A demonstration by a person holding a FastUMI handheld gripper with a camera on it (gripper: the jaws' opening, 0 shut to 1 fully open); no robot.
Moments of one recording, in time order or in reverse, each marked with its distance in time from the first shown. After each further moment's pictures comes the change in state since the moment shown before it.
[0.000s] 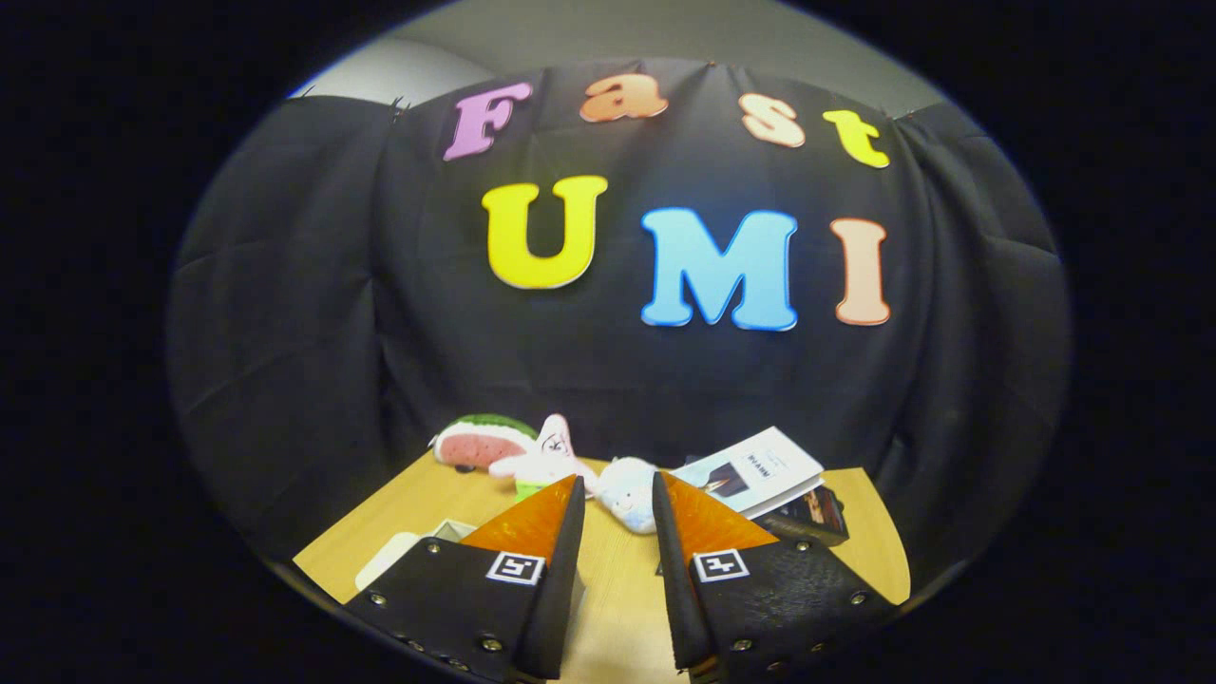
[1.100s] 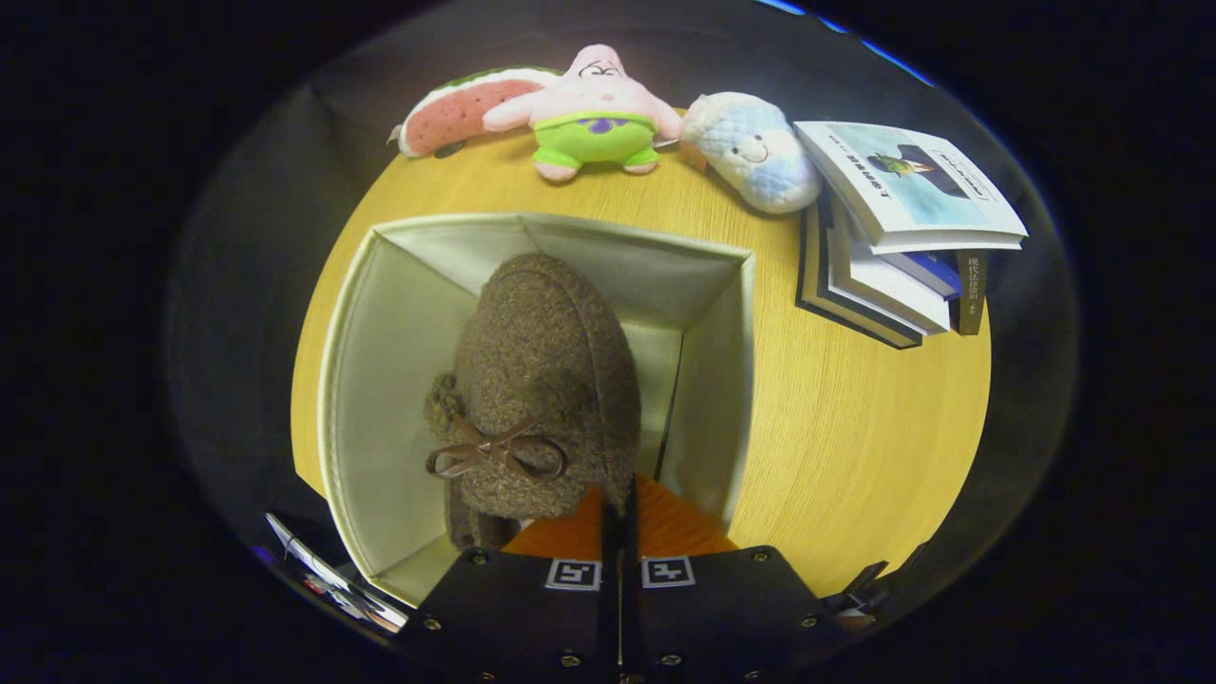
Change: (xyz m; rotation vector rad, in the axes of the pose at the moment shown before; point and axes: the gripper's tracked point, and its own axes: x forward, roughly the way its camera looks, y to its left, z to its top) arm 0.043 0.134 -0.318 -0.073 1.190 0.082
